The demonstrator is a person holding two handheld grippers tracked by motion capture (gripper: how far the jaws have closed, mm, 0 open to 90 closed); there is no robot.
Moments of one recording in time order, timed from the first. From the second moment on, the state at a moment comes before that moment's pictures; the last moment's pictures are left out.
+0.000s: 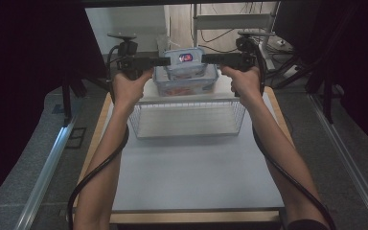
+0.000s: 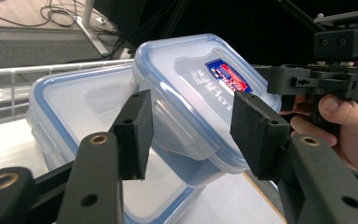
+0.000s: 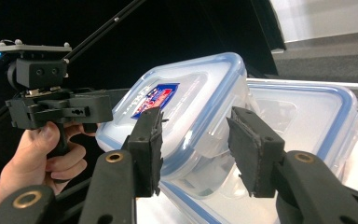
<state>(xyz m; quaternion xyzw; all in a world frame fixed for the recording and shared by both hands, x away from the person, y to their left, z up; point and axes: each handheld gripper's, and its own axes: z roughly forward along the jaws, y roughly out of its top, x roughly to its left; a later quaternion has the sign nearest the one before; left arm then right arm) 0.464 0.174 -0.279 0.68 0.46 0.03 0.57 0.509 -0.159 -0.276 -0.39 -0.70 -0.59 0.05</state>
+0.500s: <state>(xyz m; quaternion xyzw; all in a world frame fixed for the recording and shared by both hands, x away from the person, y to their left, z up) 0.411 0.177 -0.280 0.71 0.39 0.15 0.56 0.480 -0.175 -0.269 -0.34 -0.73 -0.59 -0.06</state>
